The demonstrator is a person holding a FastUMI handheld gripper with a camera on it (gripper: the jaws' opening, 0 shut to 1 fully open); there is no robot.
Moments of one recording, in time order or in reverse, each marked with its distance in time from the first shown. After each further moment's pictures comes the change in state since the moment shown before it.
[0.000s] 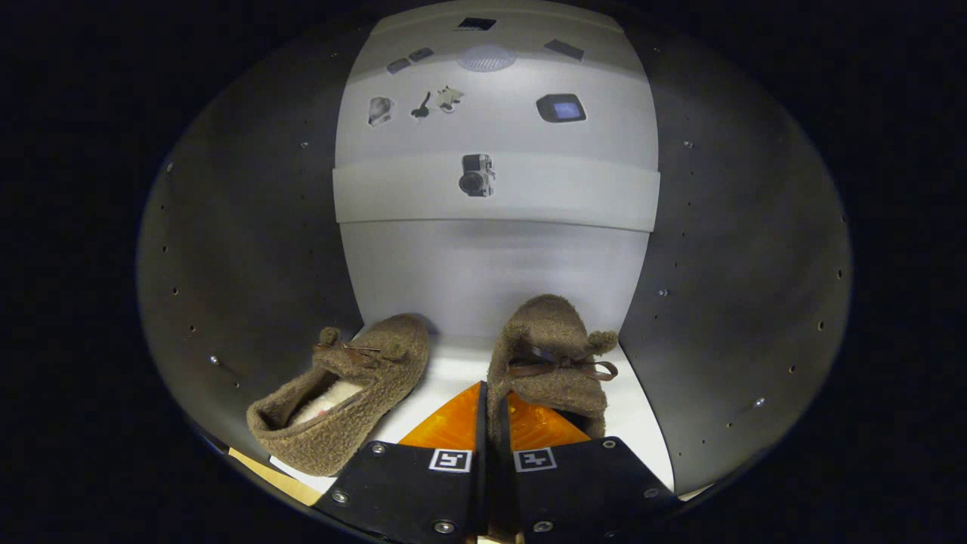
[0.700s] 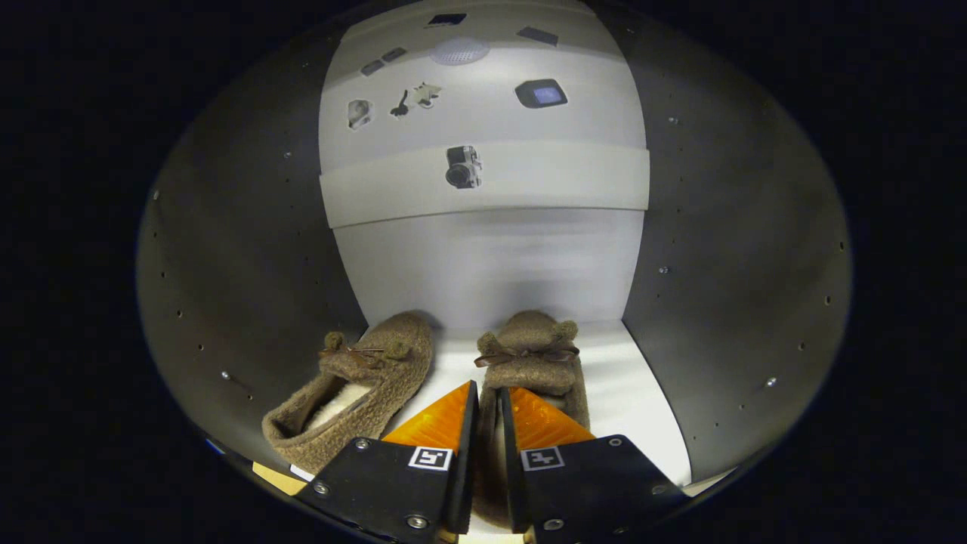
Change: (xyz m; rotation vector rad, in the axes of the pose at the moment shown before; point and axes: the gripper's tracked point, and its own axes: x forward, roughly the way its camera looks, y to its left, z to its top) arm -0.019 0.004 -0.003 0.061 0.025 0.012
